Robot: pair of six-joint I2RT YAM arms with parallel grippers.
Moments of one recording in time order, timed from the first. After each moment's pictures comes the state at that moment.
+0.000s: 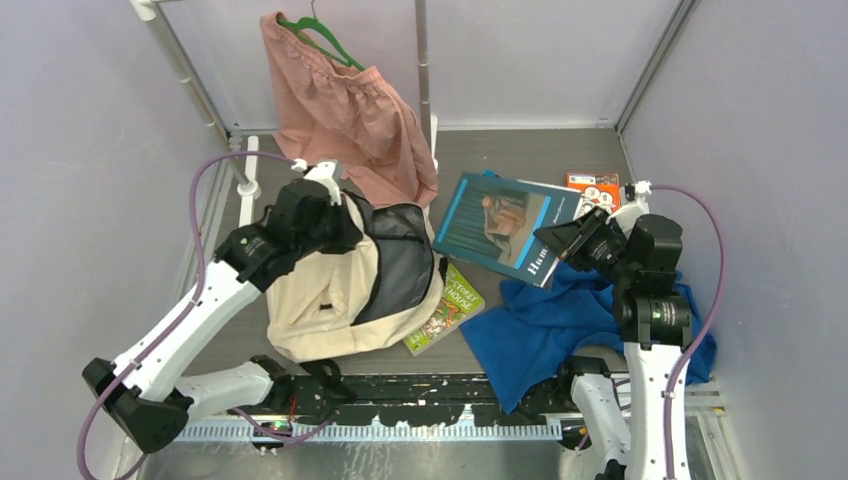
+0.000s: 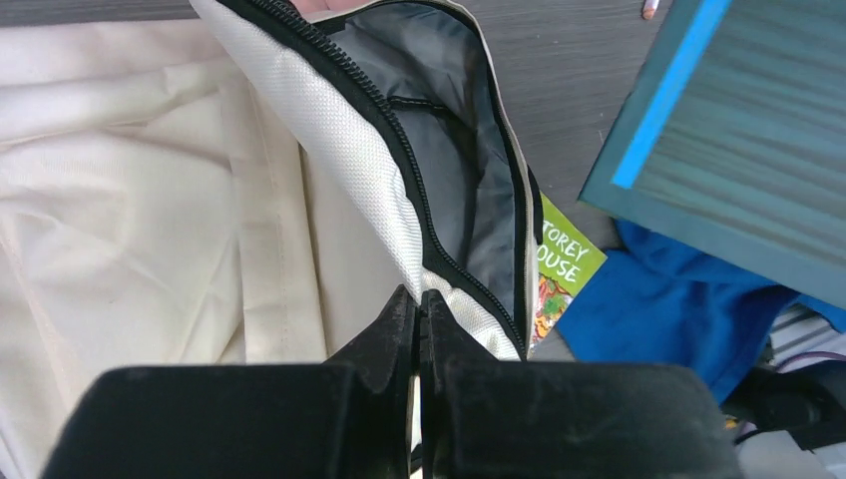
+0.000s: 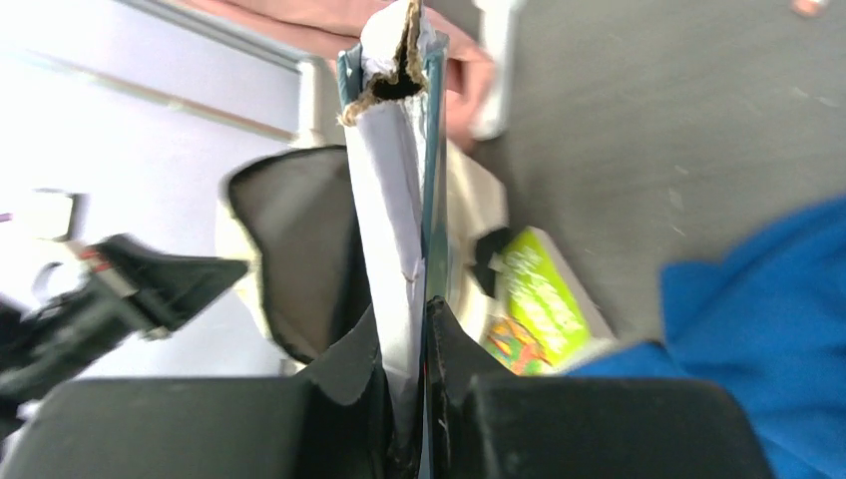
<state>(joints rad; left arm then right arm) -0.68 1.11 1.21 -0.74 -0.15 -0.52 -0.10 0.66 0.97 -0.75 -0.50 0.68</state>
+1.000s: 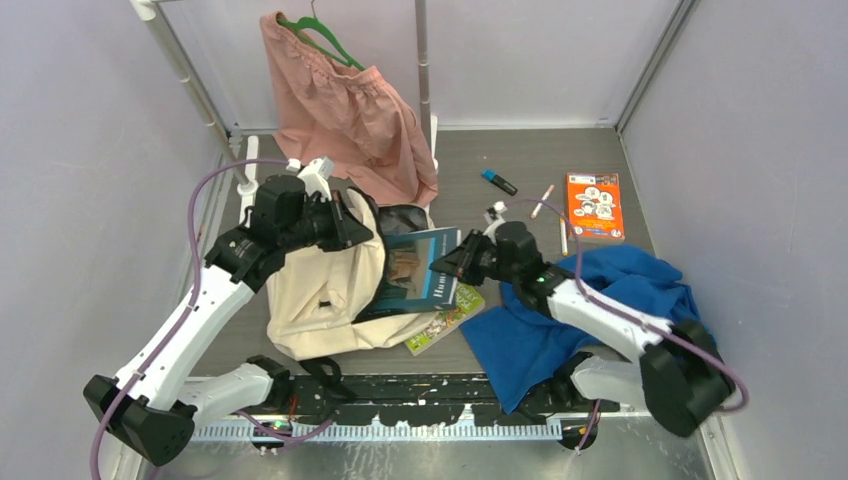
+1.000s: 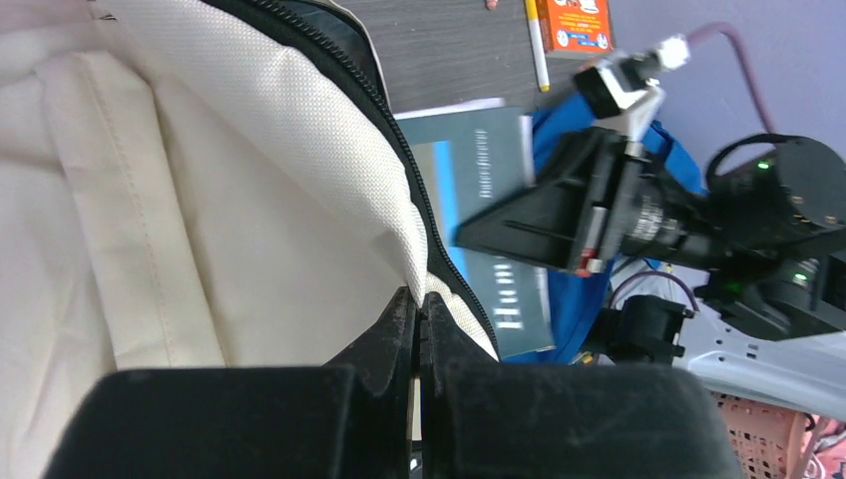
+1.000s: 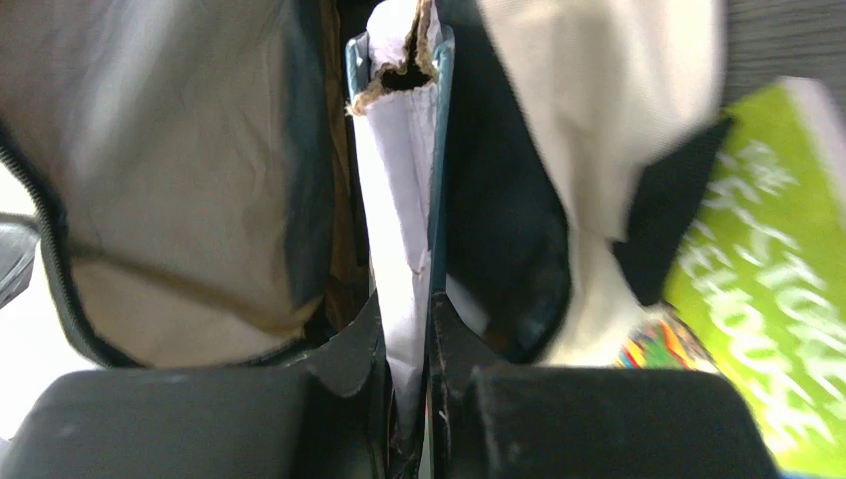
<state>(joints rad) -0.49 1.04 1.12 -0.60 0.26 -0.59 0.56 1.07 0.55 0.08 -0.35 1.09</state>
